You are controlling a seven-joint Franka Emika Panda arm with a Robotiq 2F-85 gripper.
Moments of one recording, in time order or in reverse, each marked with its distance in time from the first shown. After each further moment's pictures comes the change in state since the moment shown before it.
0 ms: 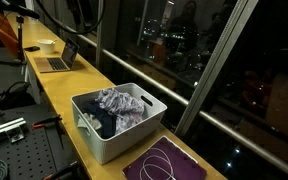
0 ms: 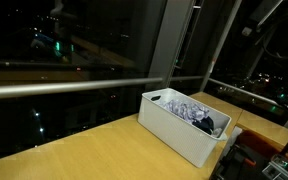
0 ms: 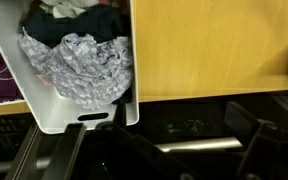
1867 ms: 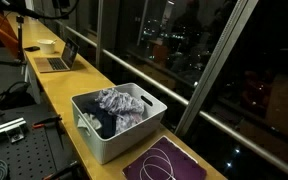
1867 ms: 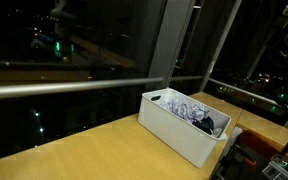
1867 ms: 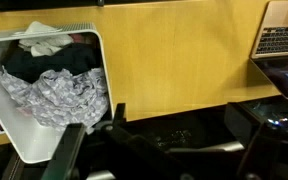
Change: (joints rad) arm 0.042 -0.136 0.000 -0.003 0.124 -0.192 0.042
